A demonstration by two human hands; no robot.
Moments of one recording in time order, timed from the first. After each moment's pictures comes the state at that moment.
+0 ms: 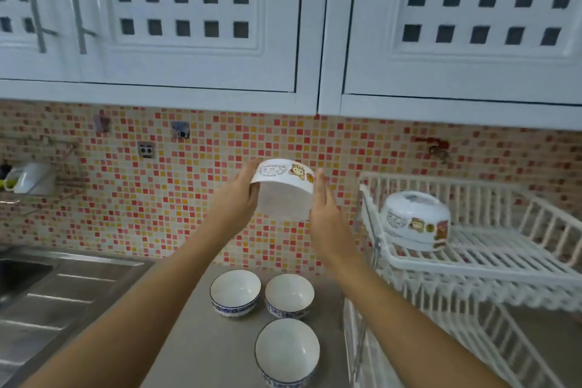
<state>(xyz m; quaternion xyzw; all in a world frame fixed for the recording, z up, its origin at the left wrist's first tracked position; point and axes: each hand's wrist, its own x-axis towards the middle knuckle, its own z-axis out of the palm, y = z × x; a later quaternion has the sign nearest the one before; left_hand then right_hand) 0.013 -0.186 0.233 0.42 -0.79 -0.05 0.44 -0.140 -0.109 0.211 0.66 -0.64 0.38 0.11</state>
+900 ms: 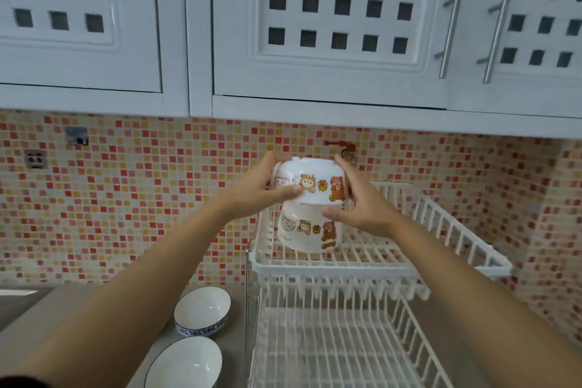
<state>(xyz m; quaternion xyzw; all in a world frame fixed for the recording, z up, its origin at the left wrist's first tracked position) -0.198 -0.132 0.275 0.22 -0.87 -0.30 0.33 -0.410 -0.040 0.258 0.70 -0.61 0.37 -0.04</state>
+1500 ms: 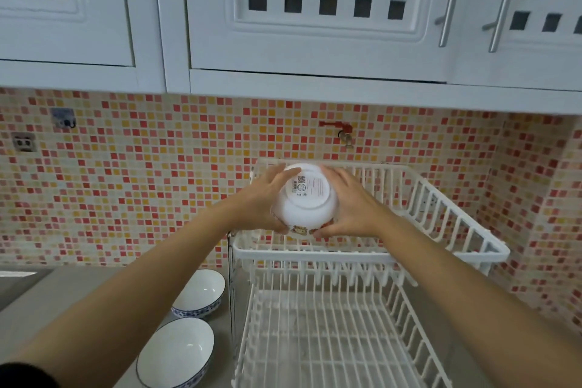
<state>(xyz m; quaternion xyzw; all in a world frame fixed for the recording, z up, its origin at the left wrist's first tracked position) -0.231 -0.148 0.229 0.26 -0.95 -0.07 0.19 -0.436 -0.060 0.221 0.72 -0.66 0.21 0.05</state>
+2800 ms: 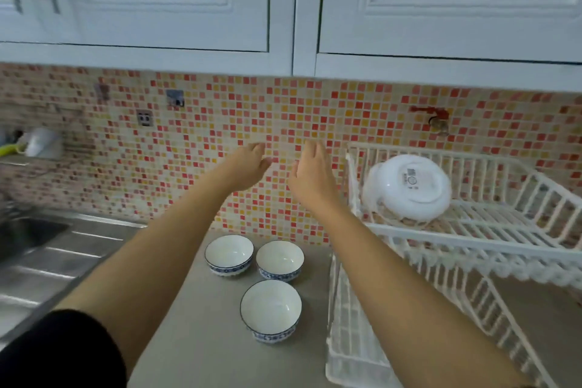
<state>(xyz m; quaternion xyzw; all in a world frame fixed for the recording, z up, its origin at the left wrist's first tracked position) -0.050 -0.205 0.232 0.52 -0.84 0.01 0.17 -0.183 -0.134 0.223 0.63 -0.68 0.37 0.03</state>
